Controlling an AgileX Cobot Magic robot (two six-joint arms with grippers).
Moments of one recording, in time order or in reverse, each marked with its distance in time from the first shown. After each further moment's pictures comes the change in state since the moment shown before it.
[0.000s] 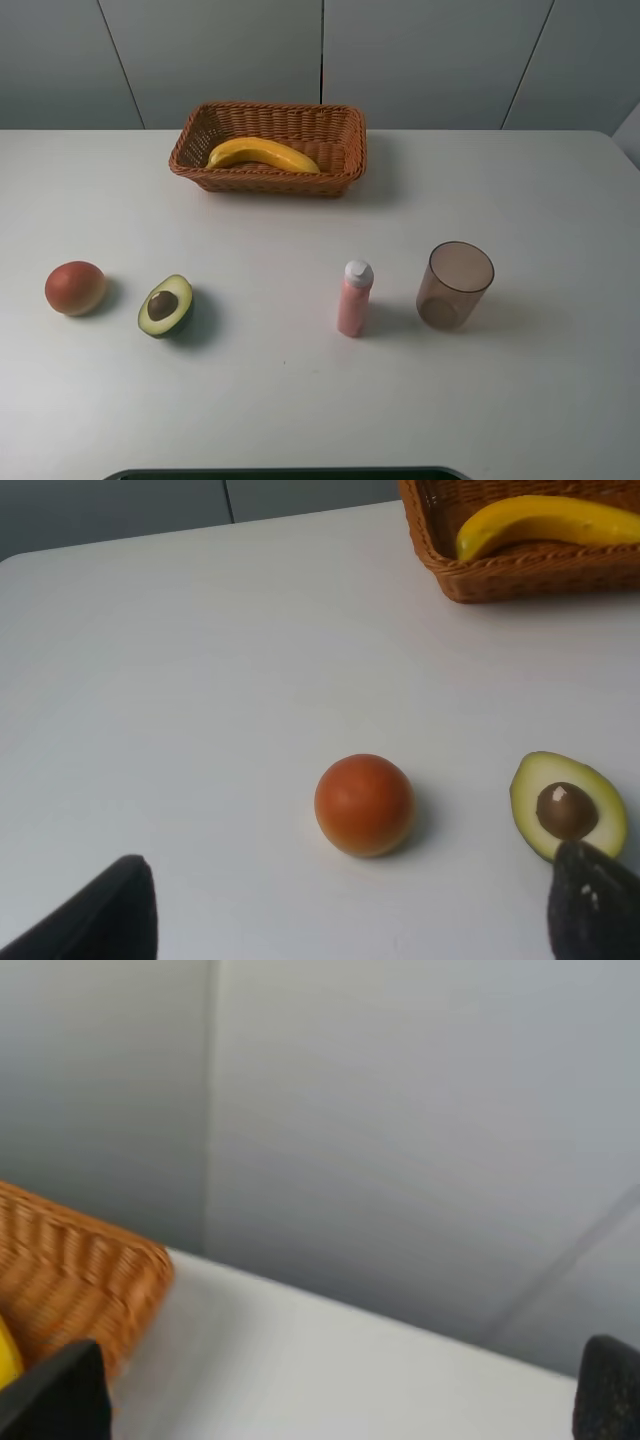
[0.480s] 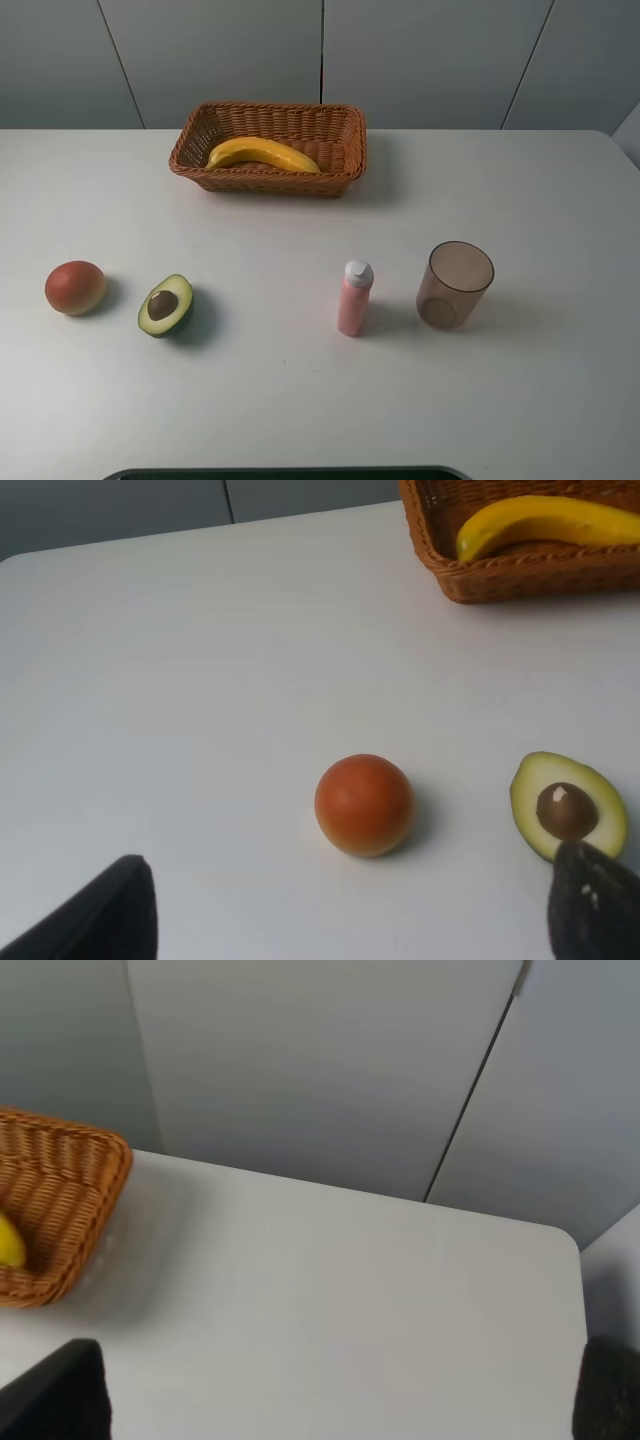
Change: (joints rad) left arm 0.000 0.000 0.000 0.000 0.000 0.000; right arm -0.247 -0.390 0.110 0.158 0.285 -0.104
